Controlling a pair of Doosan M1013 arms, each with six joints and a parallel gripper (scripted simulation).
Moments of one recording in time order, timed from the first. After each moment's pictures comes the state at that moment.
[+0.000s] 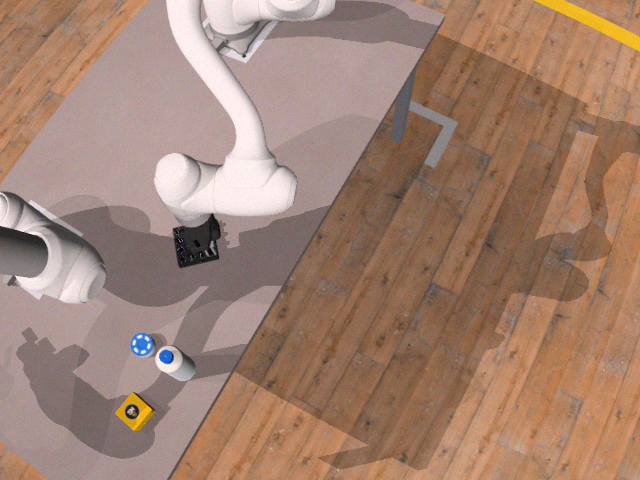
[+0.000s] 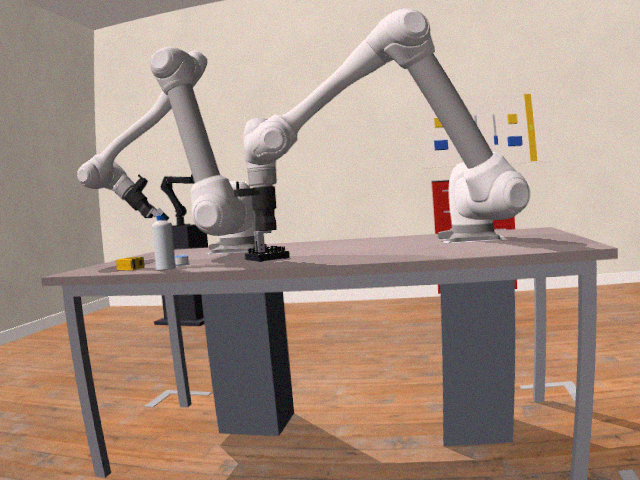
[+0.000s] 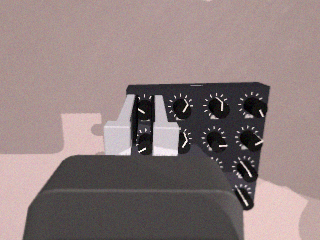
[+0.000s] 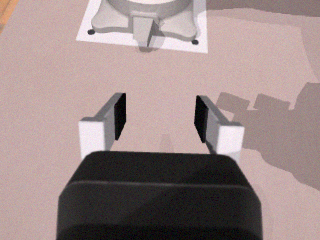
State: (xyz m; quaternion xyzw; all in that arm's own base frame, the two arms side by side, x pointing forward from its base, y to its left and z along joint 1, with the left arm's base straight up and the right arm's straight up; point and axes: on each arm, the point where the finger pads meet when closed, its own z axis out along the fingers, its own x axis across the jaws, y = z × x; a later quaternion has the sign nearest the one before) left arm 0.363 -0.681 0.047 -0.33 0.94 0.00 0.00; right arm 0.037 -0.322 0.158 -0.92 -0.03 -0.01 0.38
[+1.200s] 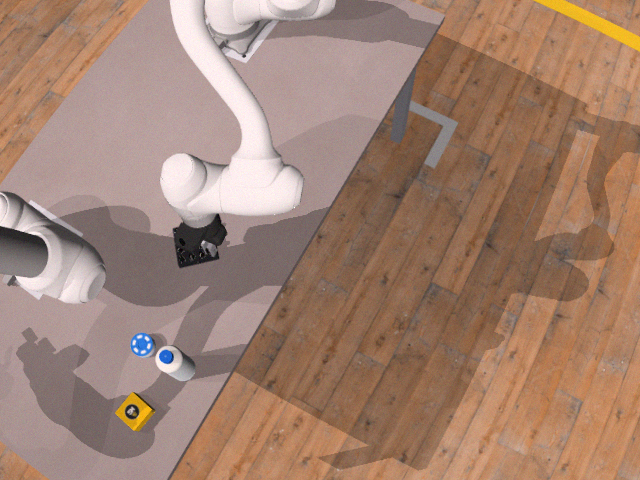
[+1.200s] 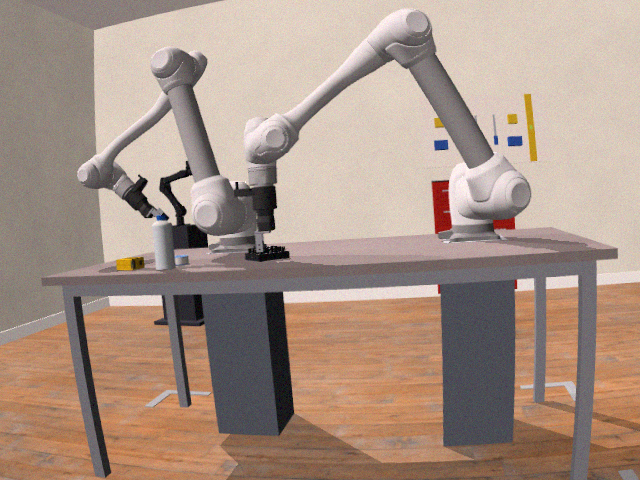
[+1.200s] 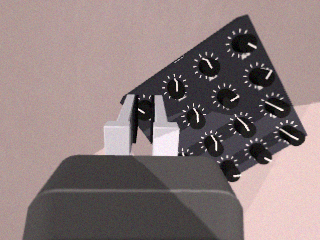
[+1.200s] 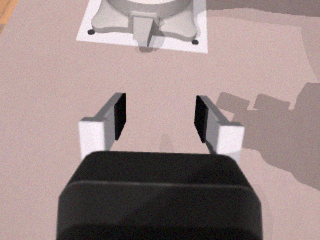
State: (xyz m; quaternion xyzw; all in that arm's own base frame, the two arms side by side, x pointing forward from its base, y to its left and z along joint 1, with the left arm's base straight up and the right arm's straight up) left arm 0.363 -0.681 0.047 -0.05 1.00 0.00 0.00; right arm 0.037 -0.322 0.158 -0.92 -0.03 -0.01 0.38
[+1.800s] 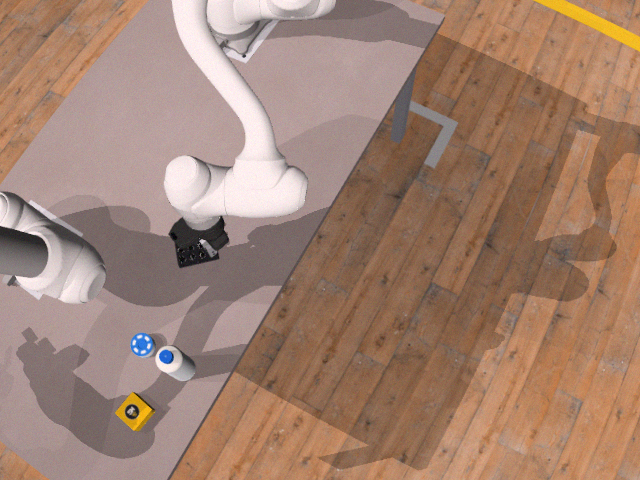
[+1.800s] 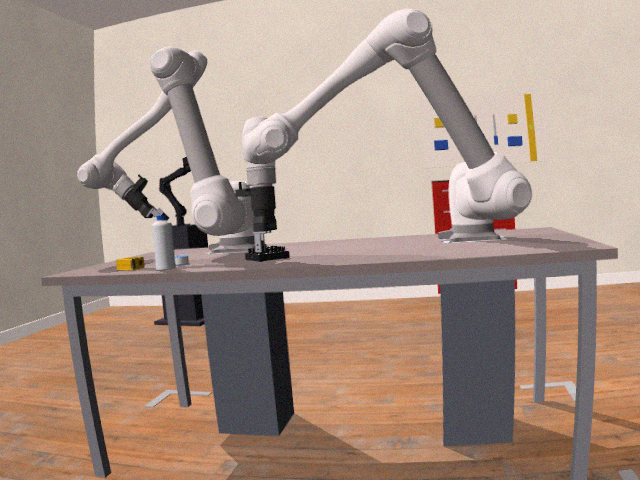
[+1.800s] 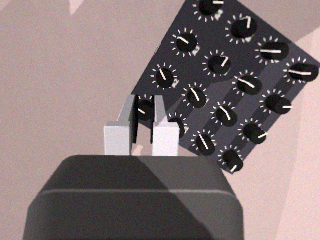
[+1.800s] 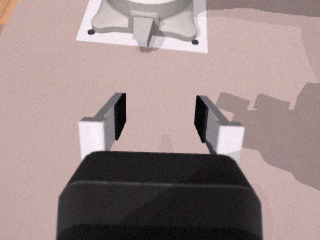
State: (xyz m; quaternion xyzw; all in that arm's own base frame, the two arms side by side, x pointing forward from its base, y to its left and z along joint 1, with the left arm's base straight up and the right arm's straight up) left arm 0.363 -0.681 0.047 0.16 0.99 0.00 0.00; right arm 0.037 -0.322 0.158 -0.92 -0.03 -0.01 0.38
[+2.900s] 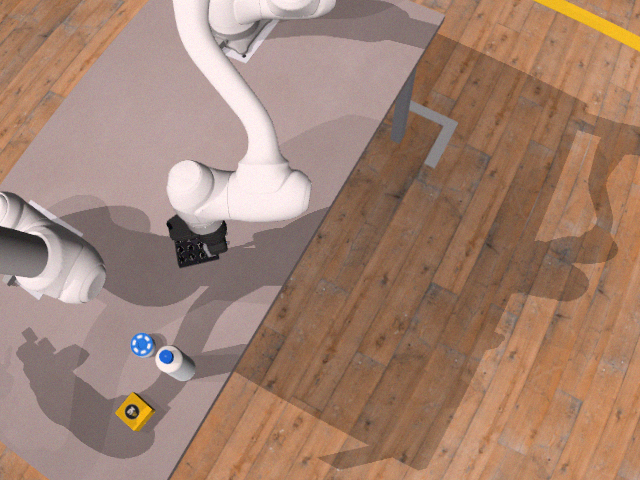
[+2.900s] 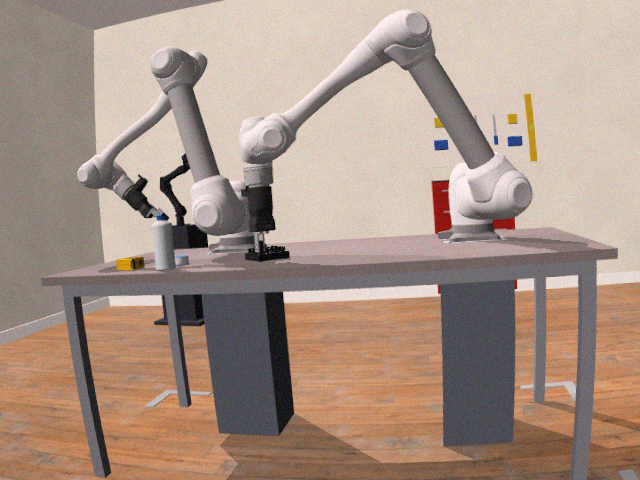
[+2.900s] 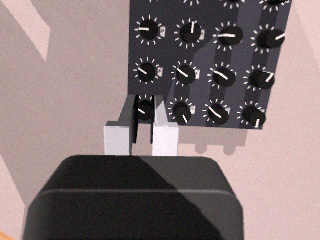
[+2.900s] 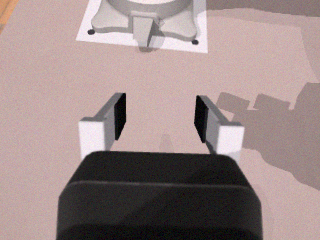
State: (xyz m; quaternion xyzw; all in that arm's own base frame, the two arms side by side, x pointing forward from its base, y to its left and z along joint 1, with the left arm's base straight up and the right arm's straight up) left arm 0.363 -0.681 0.047 0.39 0.92 0.00 0.00; right arm 0.037 -0.322 0.158 -0.92 -0.03 -0.01 0.38
